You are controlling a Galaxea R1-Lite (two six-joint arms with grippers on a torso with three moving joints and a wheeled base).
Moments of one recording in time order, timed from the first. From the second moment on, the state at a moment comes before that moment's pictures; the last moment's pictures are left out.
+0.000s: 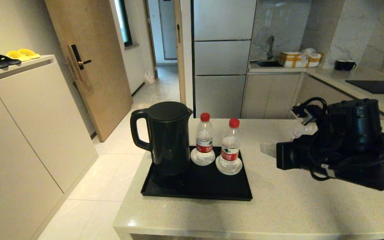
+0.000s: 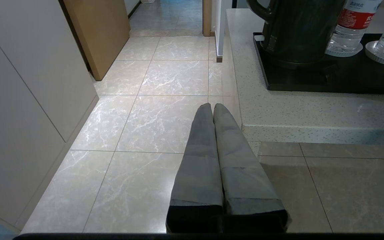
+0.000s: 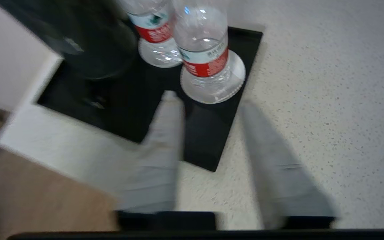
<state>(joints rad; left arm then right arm) 0.00 0.00 -0.02 0.06 0.00 0.01 0.50 1.61 -0.77 -0.36 -0.09 0.21</state>
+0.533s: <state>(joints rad) 0.00 0.00 -0.02 0.06 0.00 0.01 0.56 1.93 -0.74 -0.79 -0.28 0.19</state>
